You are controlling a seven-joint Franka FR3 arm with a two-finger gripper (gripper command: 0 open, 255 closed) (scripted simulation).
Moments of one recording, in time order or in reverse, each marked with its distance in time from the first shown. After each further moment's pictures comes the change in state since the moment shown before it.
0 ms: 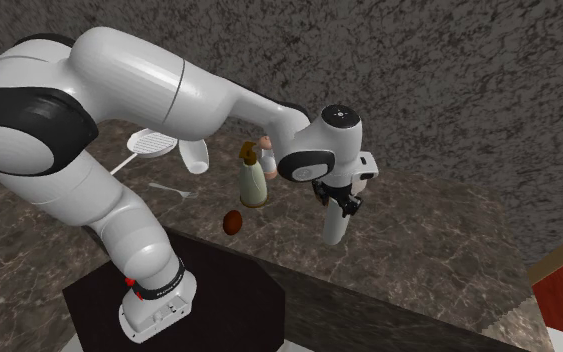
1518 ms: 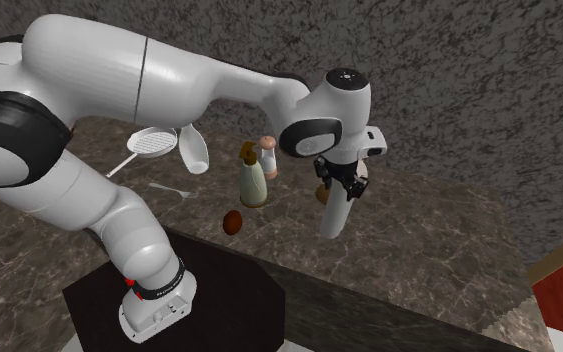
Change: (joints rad) arm -0.017 -0.087 0.032 0.105 -0.056 -0.181 0.059
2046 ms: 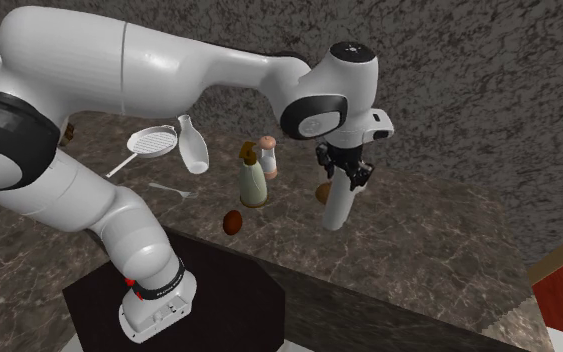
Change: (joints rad) arm -0.002 -0.026 0.013 0.084 -0.012 -0.108 0.018
